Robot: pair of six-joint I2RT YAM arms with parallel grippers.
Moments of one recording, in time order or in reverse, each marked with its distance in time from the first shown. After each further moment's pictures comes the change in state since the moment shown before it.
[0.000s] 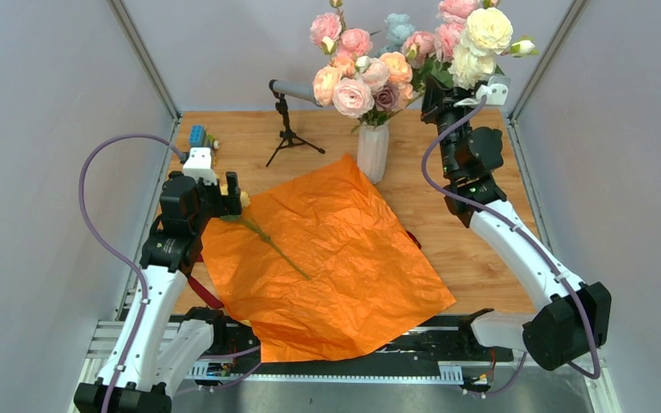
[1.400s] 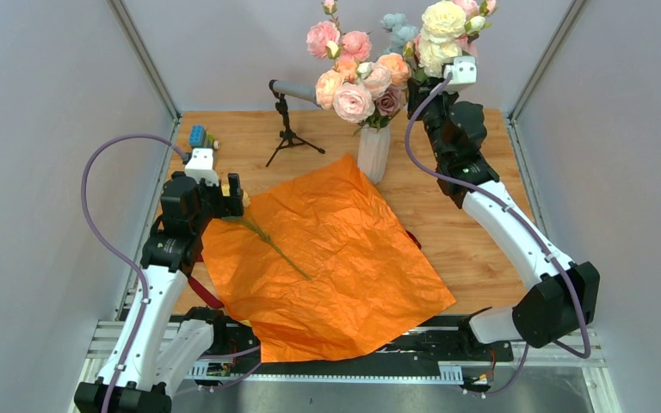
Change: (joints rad) left arm 0.000 0.001 -0.007 0.002 0.033 0.000; right arm 0.000 0.109 0.166 -0.256 -0.079 -0.098
